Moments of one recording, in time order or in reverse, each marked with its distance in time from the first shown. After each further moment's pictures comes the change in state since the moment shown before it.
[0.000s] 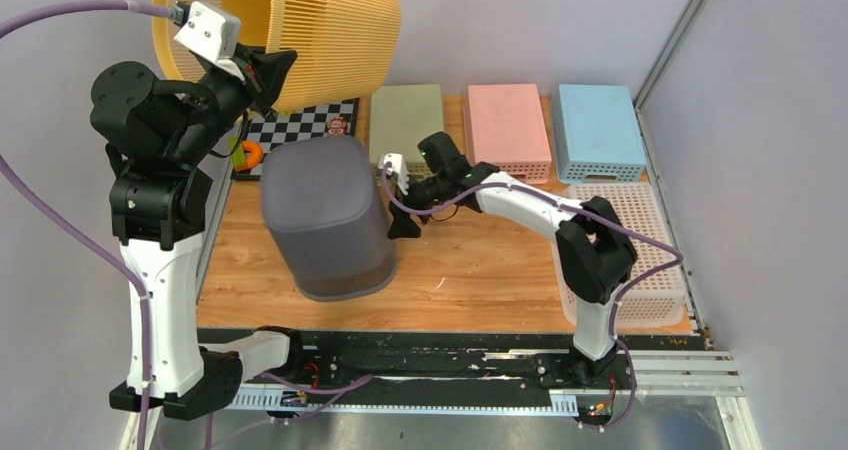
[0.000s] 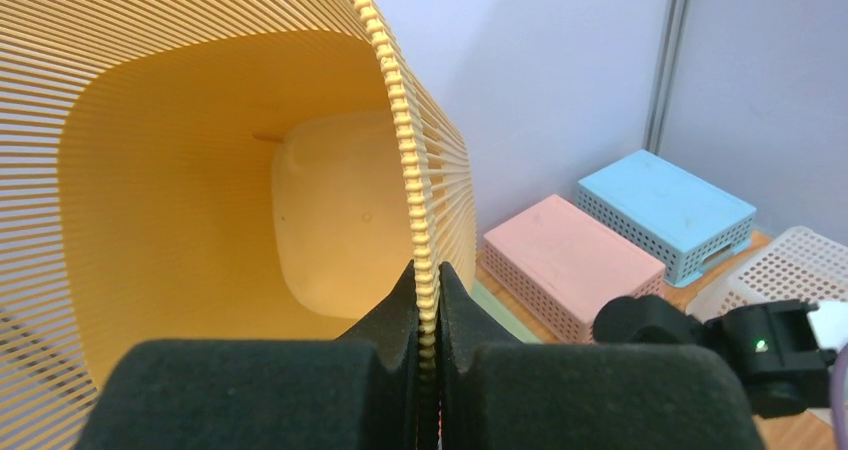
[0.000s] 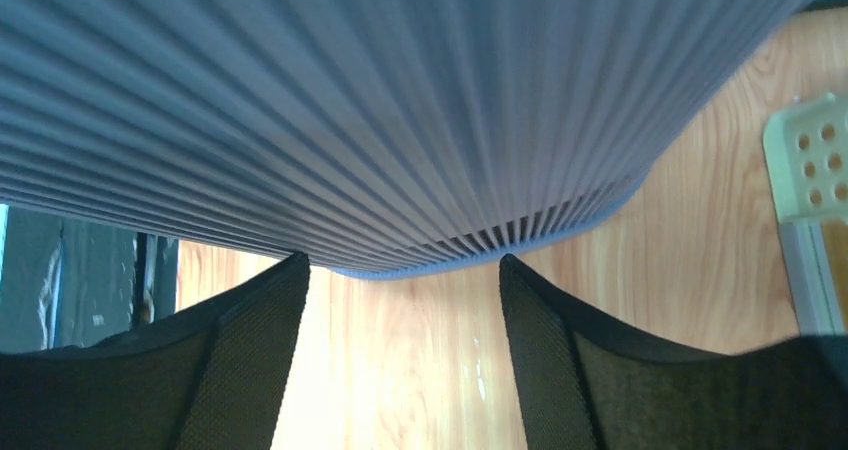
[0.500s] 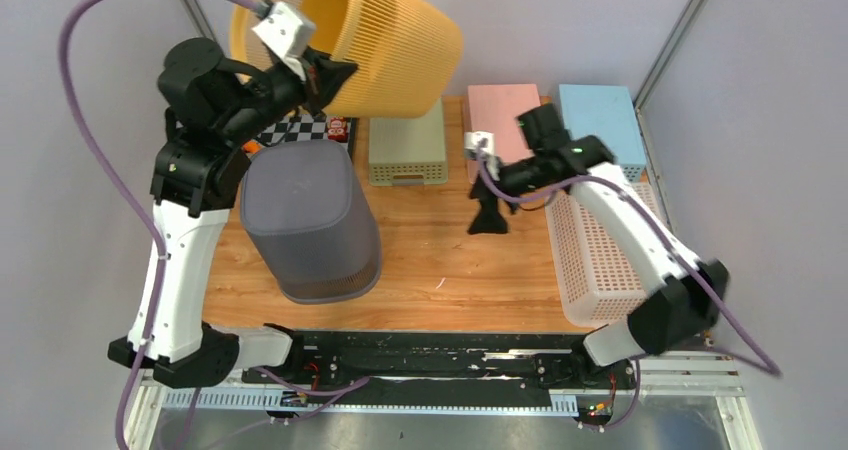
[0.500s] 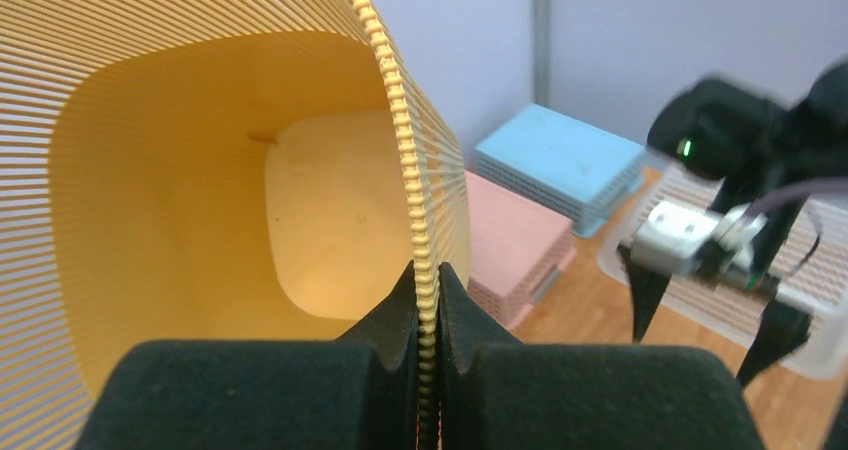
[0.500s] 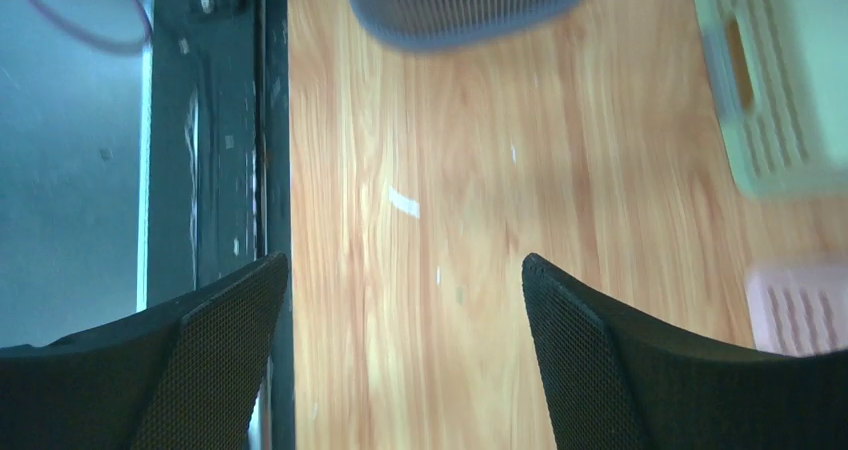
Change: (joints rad) left arm -0.171 0.106 0.027 -0.011 0.040 0.037; right arm -0.219 -0.320 0.056 -0.573 -0.143 -0.222
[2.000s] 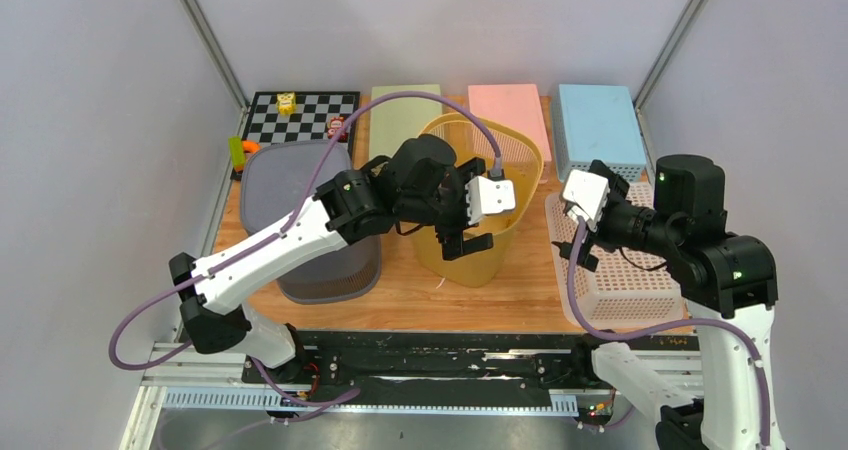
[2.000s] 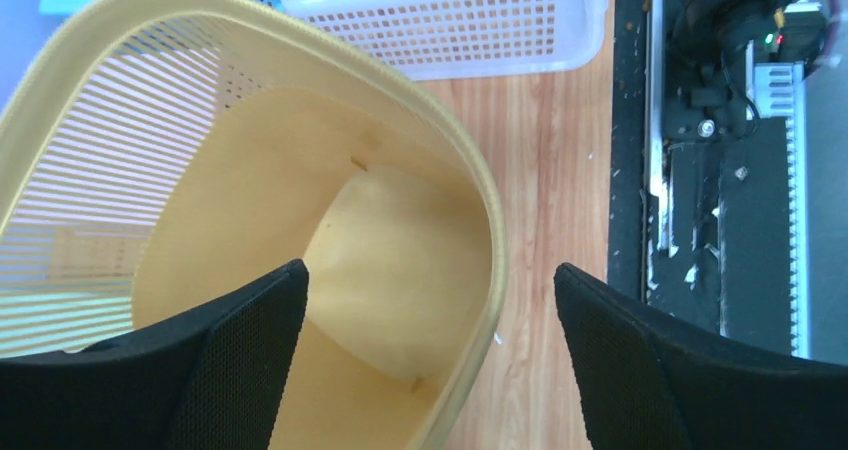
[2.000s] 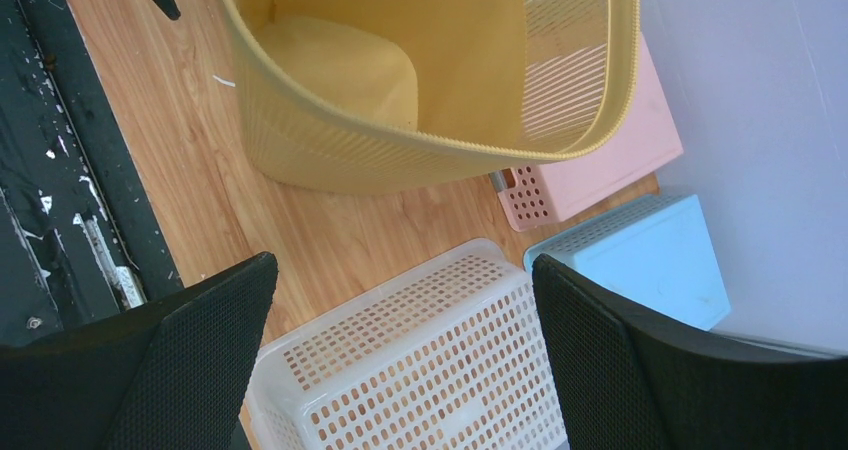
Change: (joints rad) left arm -0.772 0.204 -0.290 -0.202 -0.211 0.314; right arm -0.284 -0.649 0.074 -0.382 0.341 -0.268
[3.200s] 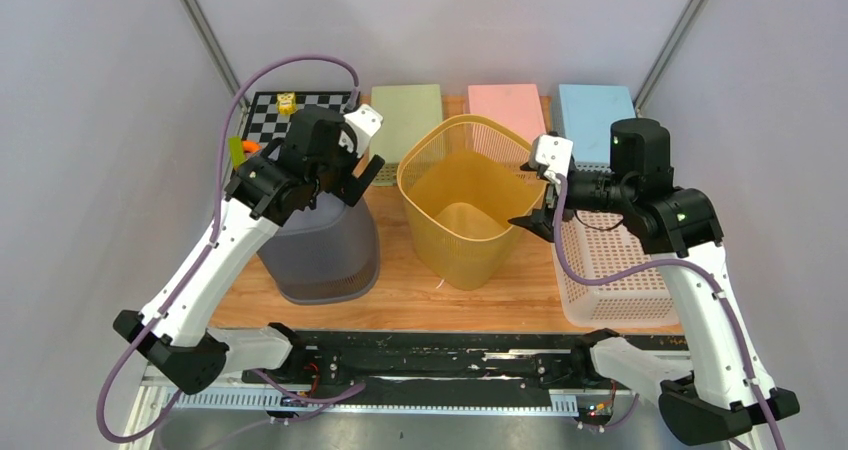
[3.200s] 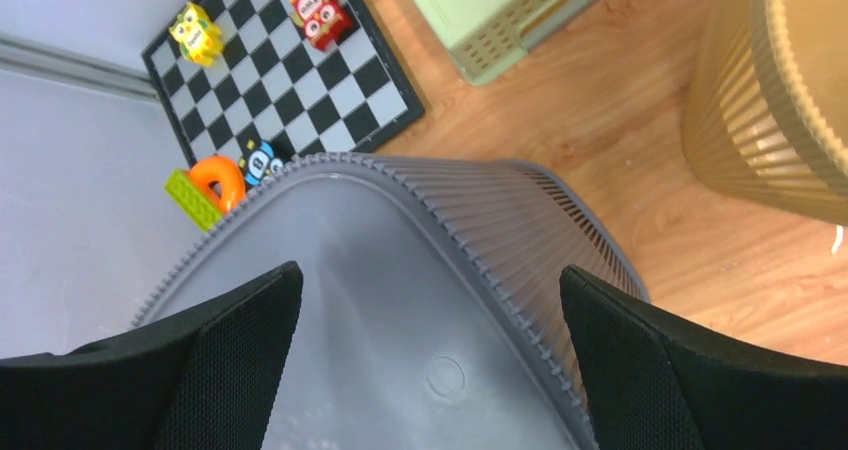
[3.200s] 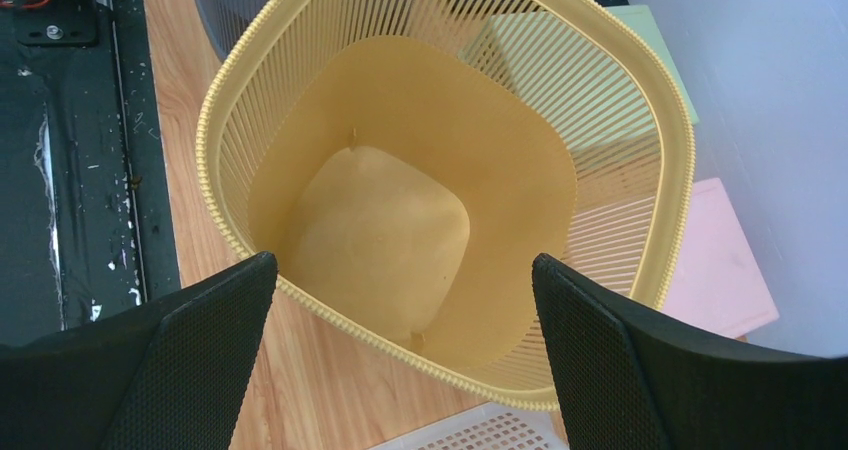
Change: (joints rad) left arm 0.498 -0.230 -0.117 -0.195 -0.556 -0.167; right arm 0.092 0.149 -0.090 0.311 -0.220 0.151
